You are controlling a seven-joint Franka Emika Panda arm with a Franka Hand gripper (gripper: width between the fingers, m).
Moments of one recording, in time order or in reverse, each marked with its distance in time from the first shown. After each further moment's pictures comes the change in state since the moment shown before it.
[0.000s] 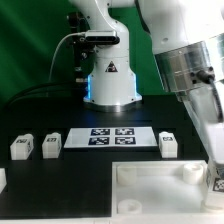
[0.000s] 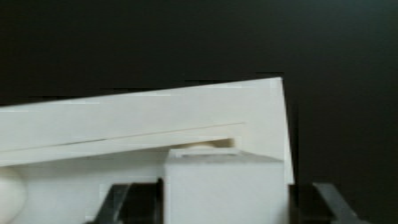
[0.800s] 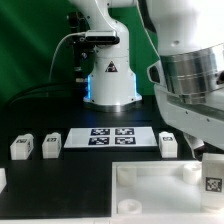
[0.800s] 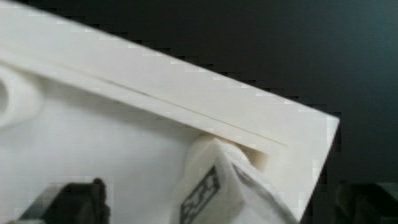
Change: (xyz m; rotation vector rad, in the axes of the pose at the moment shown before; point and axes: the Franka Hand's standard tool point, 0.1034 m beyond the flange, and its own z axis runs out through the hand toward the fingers) arm 0.002 0.011 0.003 -0.120 0.043 -0.681
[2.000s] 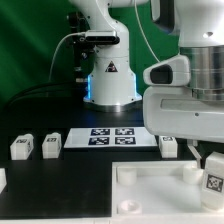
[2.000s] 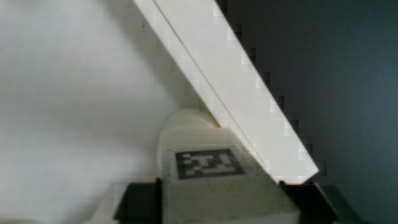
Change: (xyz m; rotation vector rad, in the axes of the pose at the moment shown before) arm 0.001 -0.005 0.001 -0.056 0.093 -0.342
